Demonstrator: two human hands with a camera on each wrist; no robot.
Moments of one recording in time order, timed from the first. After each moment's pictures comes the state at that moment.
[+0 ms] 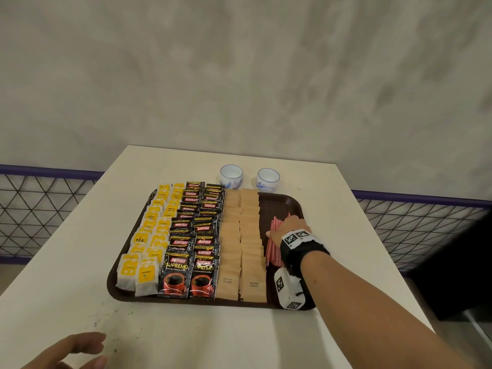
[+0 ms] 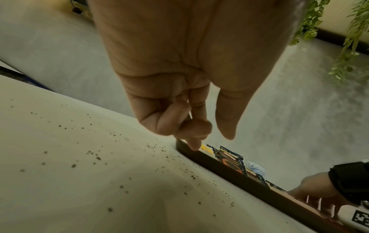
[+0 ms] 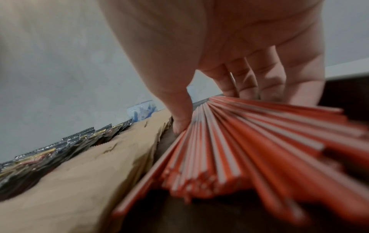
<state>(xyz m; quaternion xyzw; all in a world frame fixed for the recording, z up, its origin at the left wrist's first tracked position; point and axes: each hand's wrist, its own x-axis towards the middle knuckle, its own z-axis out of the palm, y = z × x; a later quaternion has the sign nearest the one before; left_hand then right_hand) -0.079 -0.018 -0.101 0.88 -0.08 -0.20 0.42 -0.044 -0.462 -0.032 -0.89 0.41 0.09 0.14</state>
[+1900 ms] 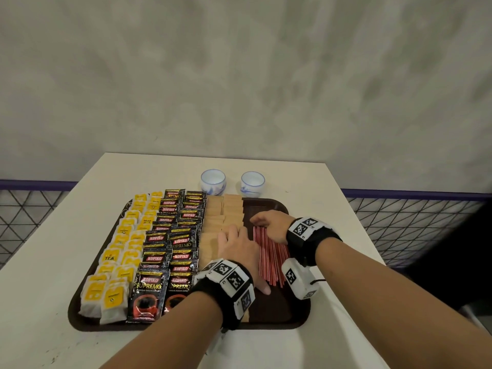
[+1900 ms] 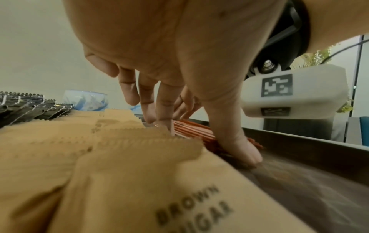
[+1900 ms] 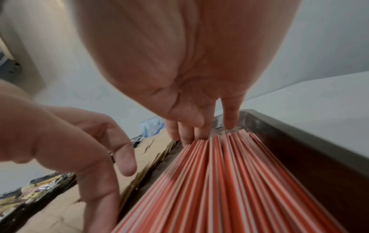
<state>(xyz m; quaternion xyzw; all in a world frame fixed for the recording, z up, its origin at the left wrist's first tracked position) -0.039 -0.375 -0.031 0.93 -0.35 -0.08 -0.09 -0.025 -0.509 -0.021 -0.93 0.15 0.20 0.28</state>
